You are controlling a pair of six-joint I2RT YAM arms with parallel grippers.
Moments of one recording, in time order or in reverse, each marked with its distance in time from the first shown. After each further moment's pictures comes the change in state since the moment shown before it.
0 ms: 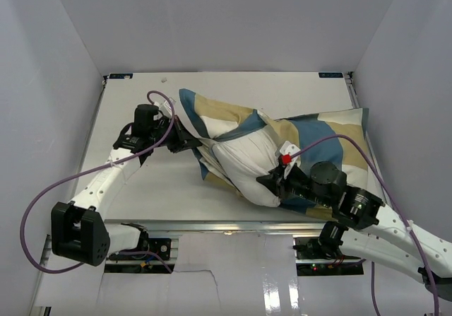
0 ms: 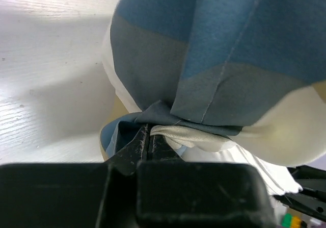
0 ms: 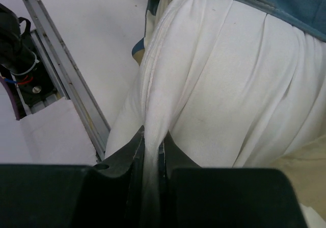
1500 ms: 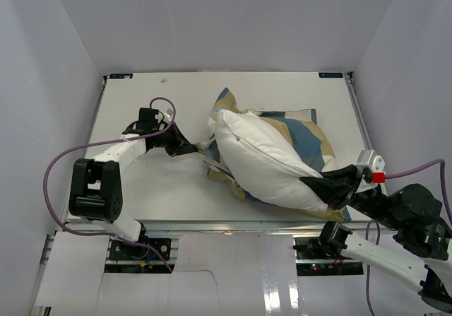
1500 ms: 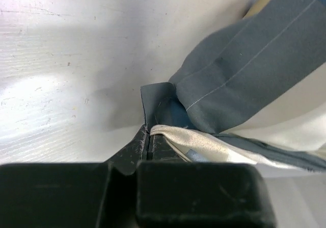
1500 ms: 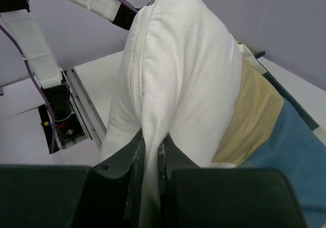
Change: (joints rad) left arm 0.137 0.335 -0.007 0.044 0.118 0.029; right arm 0.005 -0.364 0.247 -0.234 0.014 -0.027
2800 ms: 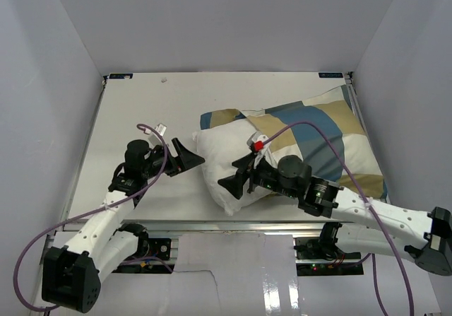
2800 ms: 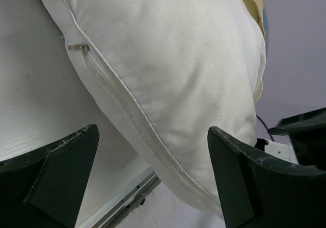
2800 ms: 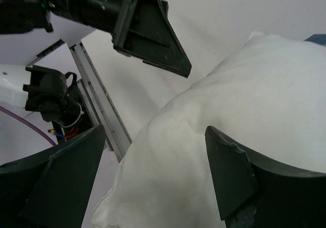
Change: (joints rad) left arm -0.117 -0.721 -0.464 0.286 -0.050 -0.102; right arm 0.083 0.744 -0.250 0.717 -0.007 0.231
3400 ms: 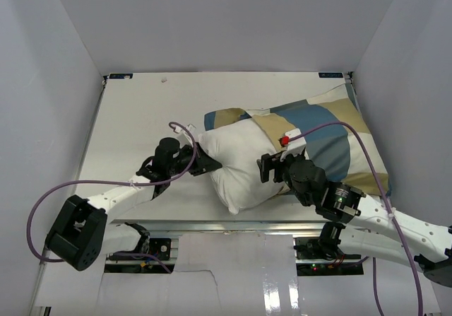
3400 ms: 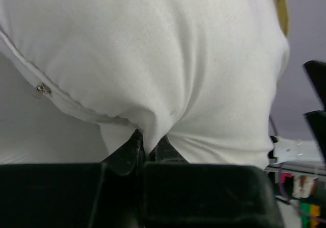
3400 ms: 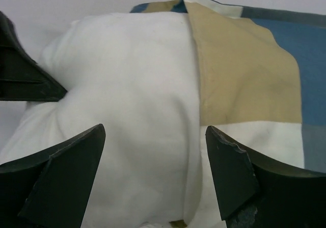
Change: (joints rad) left arm -0.284 0.354 0.011 0.332 -0.145 -0.089; right arm -0.018 -0.219 0.023 -0.391 0.594 -0.034
